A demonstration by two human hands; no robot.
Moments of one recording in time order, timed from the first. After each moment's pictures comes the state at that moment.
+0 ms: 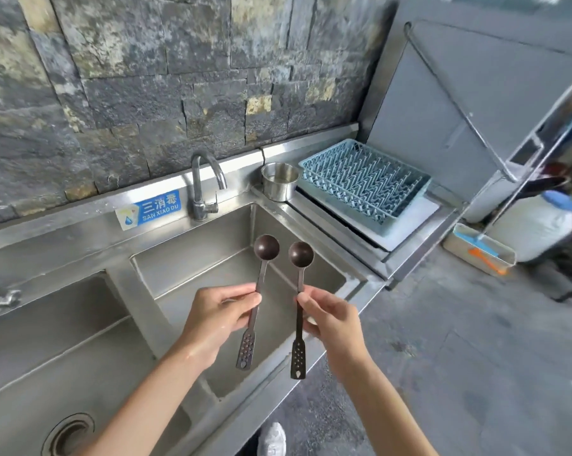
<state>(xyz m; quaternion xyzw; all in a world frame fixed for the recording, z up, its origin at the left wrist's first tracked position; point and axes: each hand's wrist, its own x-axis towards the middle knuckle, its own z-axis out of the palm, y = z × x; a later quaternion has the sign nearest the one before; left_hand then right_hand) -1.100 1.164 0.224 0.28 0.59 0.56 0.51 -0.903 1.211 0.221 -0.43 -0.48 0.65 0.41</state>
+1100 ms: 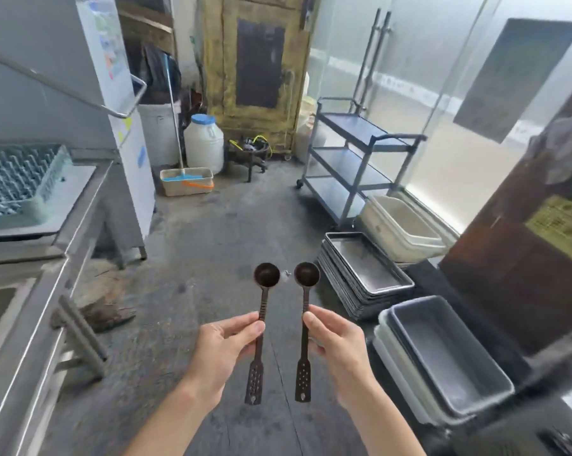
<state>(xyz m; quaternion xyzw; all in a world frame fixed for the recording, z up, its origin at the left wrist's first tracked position) -0.665 0.919 0.225 0.52 0.34 0.21 0.76 -0.528 0.776 0.232 -0.63 -0.16 0.33 0.68</state>
